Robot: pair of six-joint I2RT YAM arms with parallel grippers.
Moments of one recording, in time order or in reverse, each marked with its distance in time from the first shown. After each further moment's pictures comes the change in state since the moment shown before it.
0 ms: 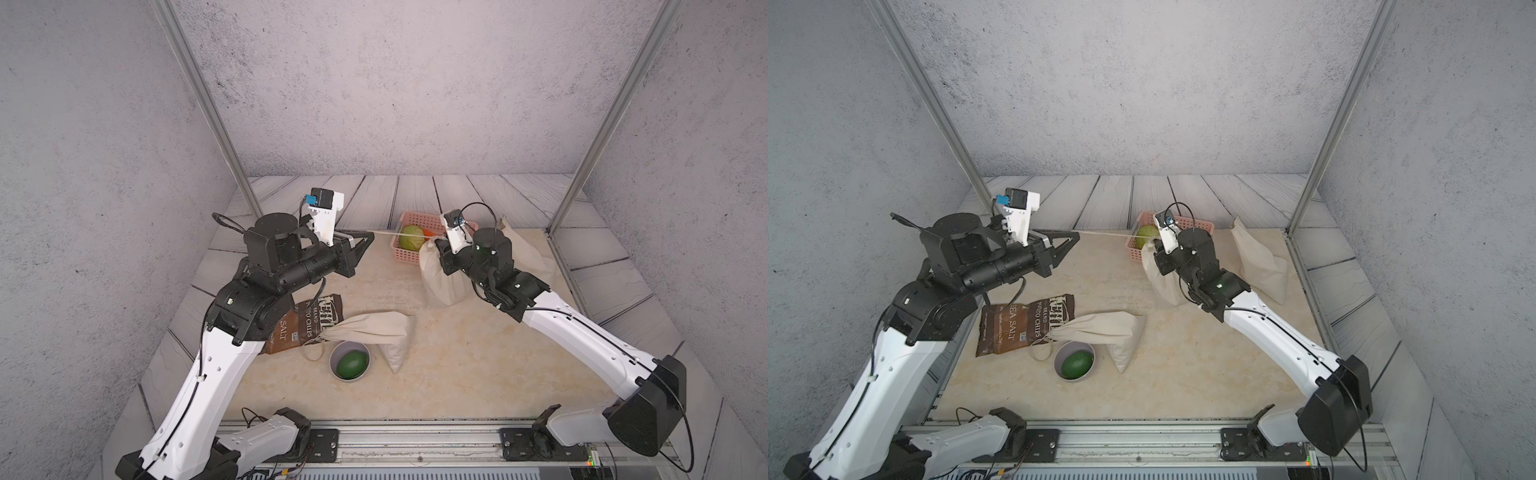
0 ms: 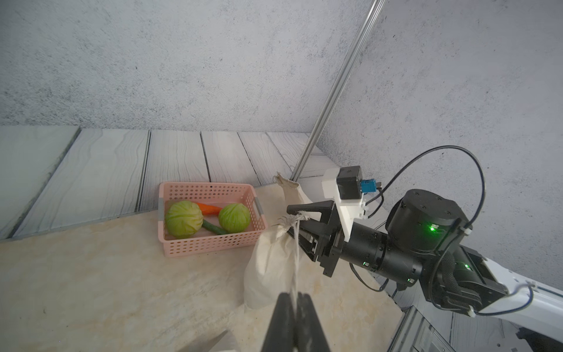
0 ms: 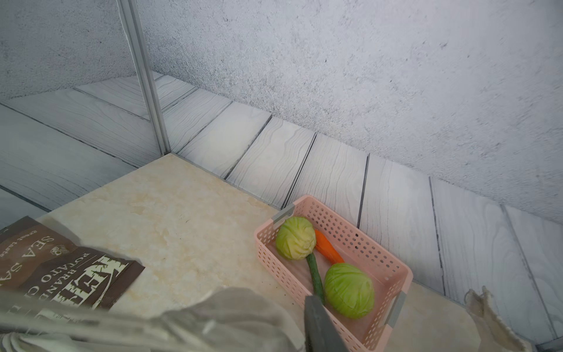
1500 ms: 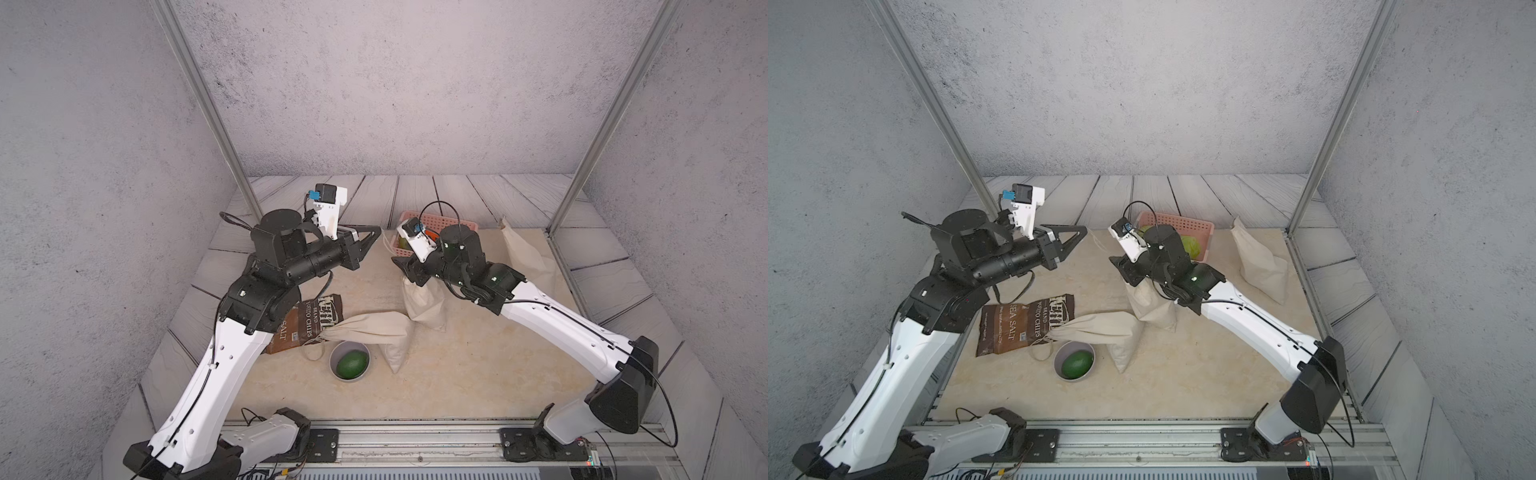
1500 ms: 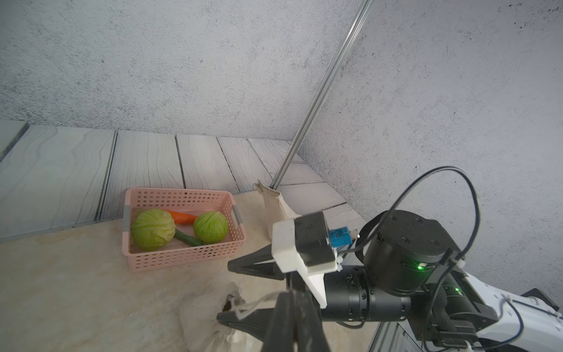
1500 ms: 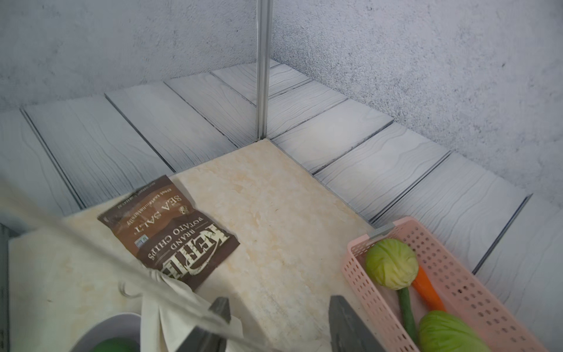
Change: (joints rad) left arm 0.020 0.031 -0.053 0.161 0.111 -0.085; right arm 0.185 0.129 0.267 -0.186 -0.165 -0.046
